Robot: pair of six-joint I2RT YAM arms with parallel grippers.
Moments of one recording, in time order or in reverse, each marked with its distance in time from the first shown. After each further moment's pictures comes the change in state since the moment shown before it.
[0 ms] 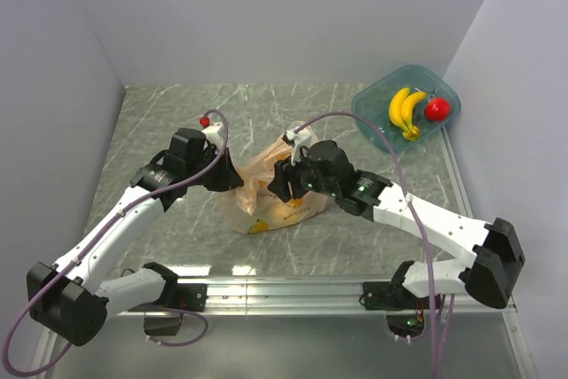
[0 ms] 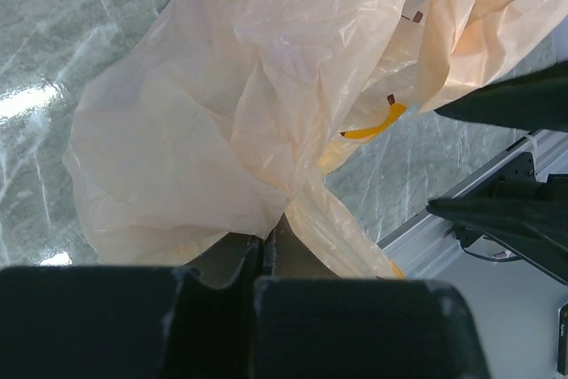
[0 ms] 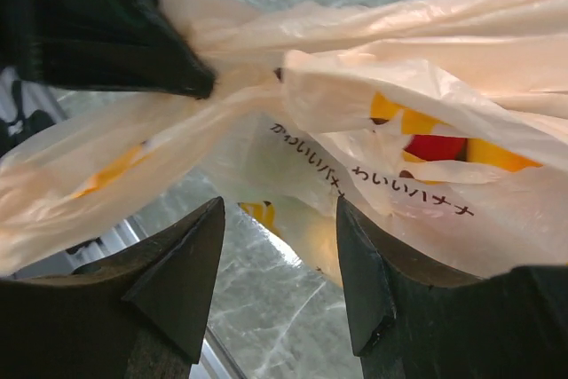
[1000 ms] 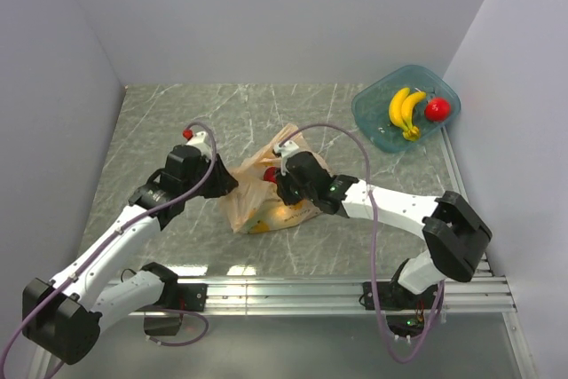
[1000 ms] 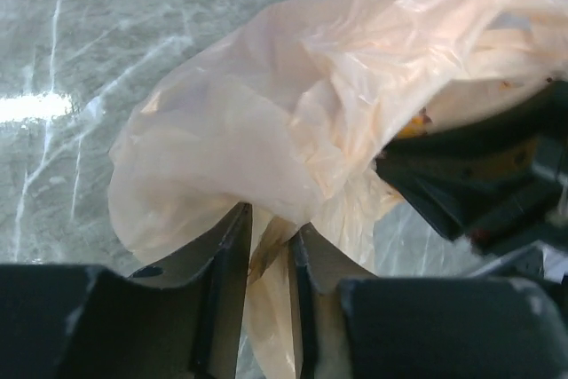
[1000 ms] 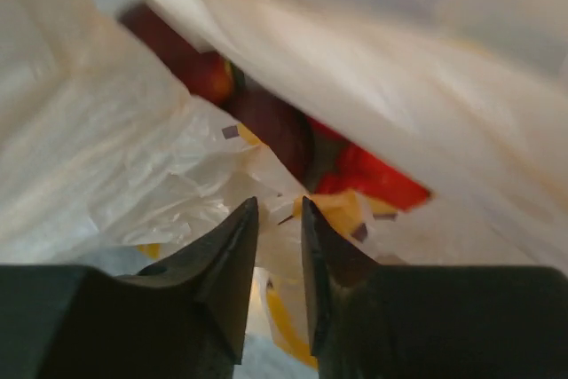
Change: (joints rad) left arm 0.000 -0.114 -0.181 0.152 -0.183 -0.146; right arm 0.000 0.262 -0.051 0.095 0.182 -0.016
